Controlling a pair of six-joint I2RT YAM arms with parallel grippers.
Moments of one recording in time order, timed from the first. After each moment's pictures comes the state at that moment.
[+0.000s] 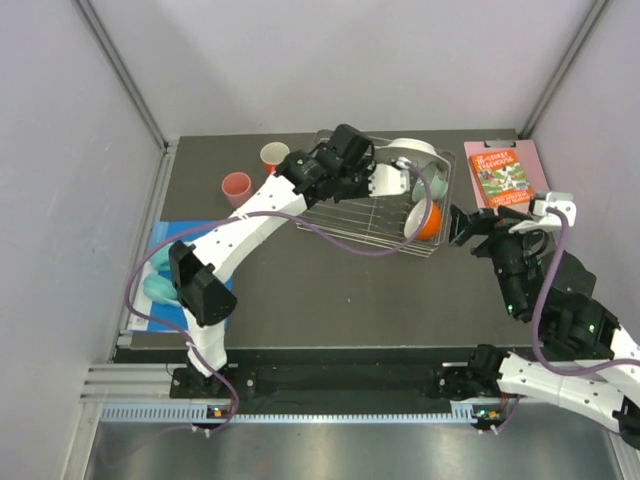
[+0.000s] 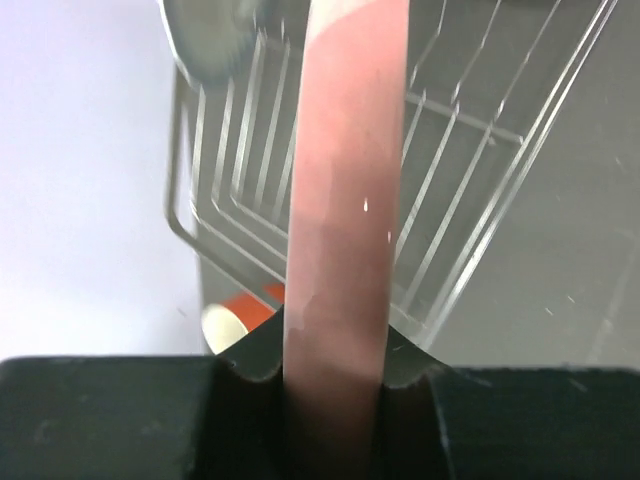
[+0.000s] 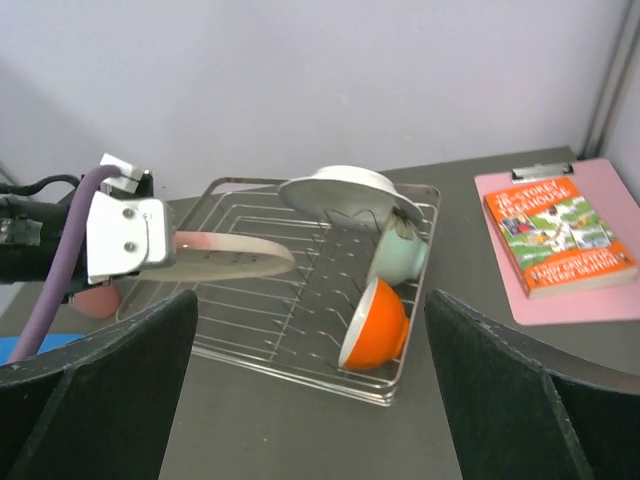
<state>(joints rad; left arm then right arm) -0.79 1.88 2.04 -0.91 -0.05 0.86 1.03 0.57 1.01 -0.32 0.93 0.13</state>
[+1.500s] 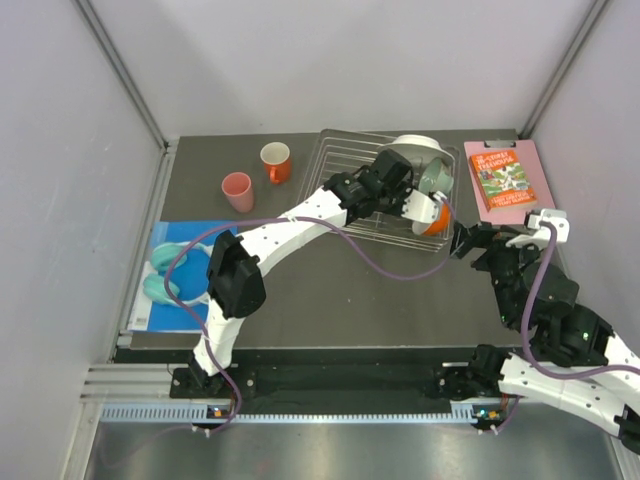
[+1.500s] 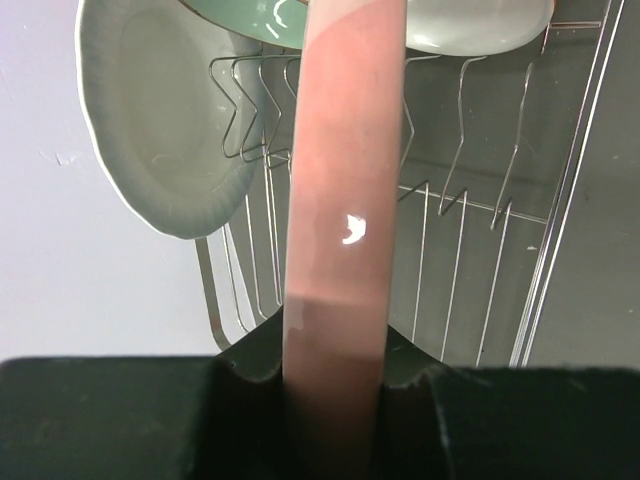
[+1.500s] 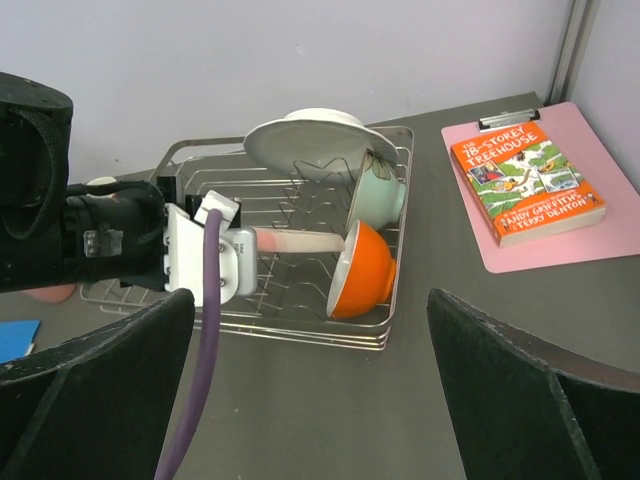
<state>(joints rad) -0.91 2.08 2.03 -0.66 -0.08 1.08 1.03 0.47 0.89 -0.43 1.03 0.25</state>
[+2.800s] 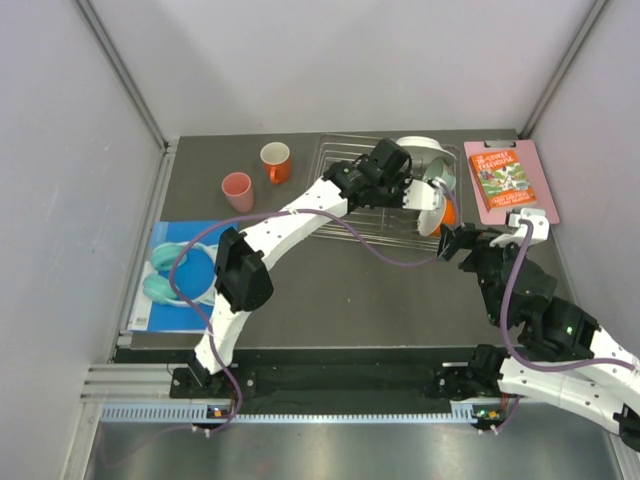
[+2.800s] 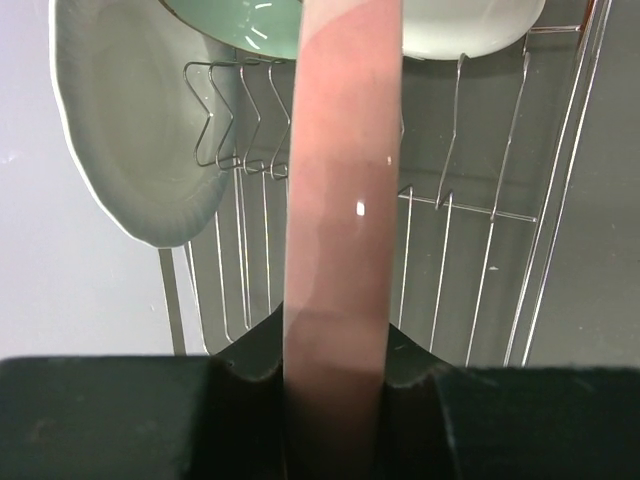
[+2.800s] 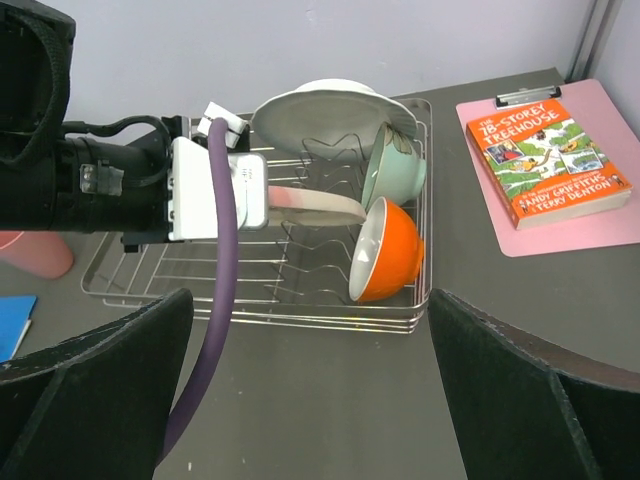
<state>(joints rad) -0.87 2.15 2.18 -0.77 0.02 0.97 1.03 0.52 0.86 -0.44 1.00 0.30</state>
